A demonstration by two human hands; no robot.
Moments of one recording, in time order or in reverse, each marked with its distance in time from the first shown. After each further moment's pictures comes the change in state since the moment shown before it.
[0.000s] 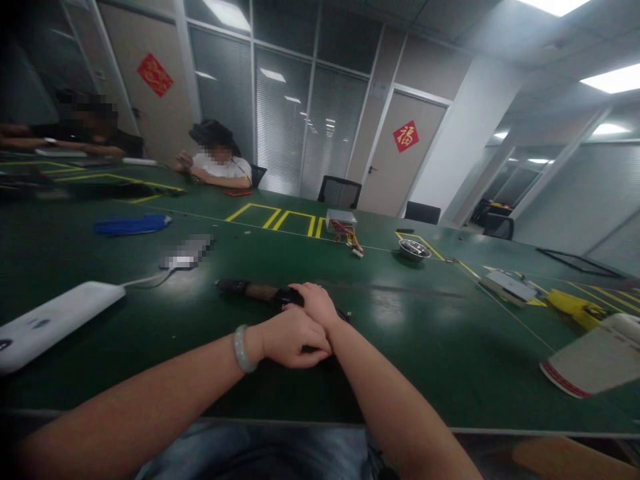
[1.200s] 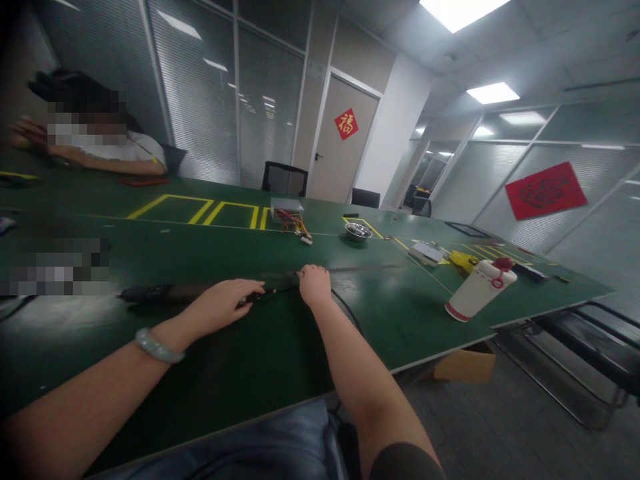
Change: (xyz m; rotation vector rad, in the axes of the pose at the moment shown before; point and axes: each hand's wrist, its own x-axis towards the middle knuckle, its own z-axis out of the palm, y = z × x) left_hand -0.010 -0.067 0.001 0.164 0.054 -0.453; right_hand -0.043 0.078 -0.048 -0.353 0.143 0.532
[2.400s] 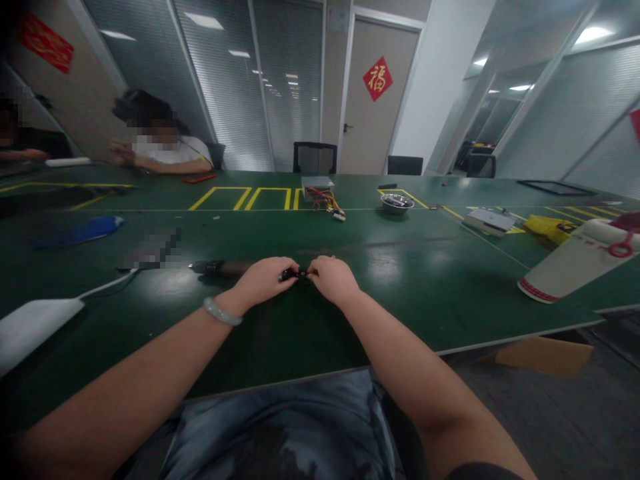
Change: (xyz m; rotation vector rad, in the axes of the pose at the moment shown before) left_hand 0.001 0.012 0.001 0.064 0.005 0.000; right_hand -0.046 -0.035 -0.010 0.201 -0.003 -0.348
